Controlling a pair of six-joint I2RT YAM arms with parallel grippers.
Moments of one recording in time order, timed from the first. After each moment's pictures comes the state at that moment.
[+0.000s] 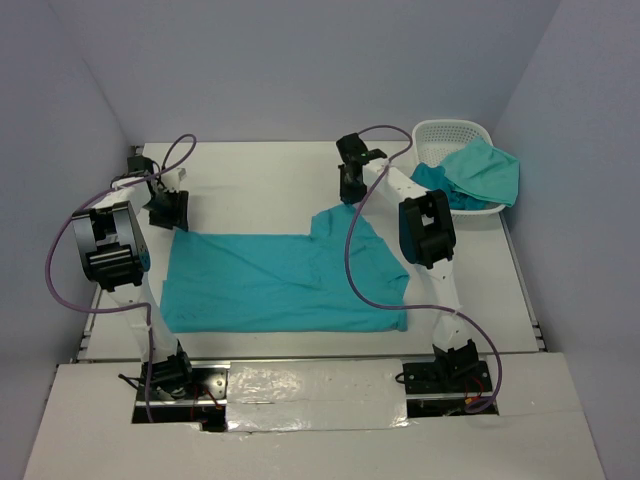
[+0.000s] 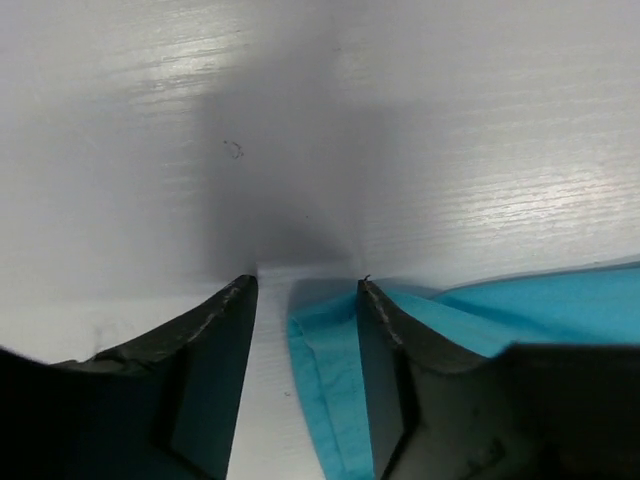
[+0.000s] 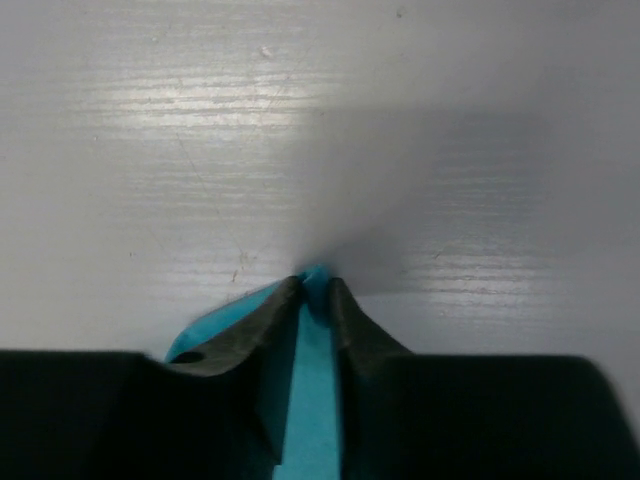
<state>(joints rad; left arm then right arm) 0.29 2.05 1.50 -0.65 0.24 0.33 0.39 2.41 2.06 -0.72 0.12 0.39</state>
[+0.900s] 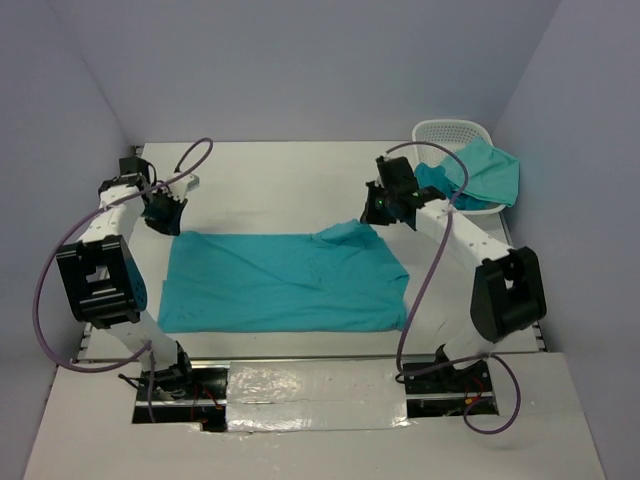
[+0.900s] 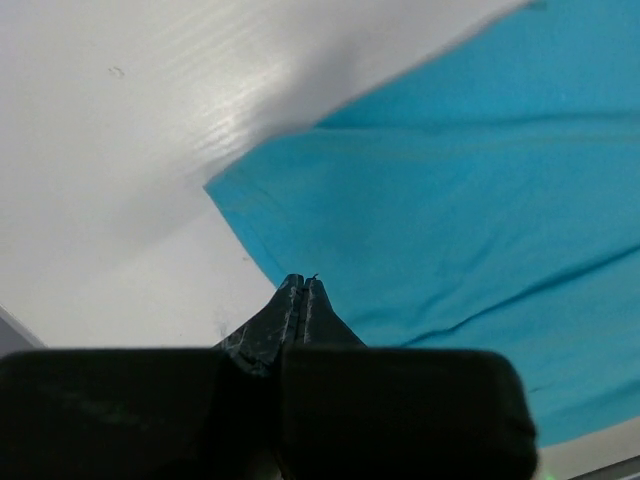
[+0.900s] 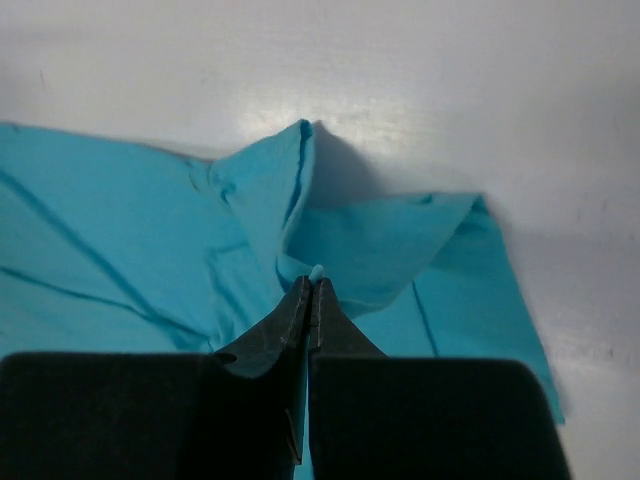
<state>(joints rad) 0.26 1.74 1.36 -0.81 0.32 0.67 0.37 1.63 1.26 -0.47 -0.07 0.44</state>
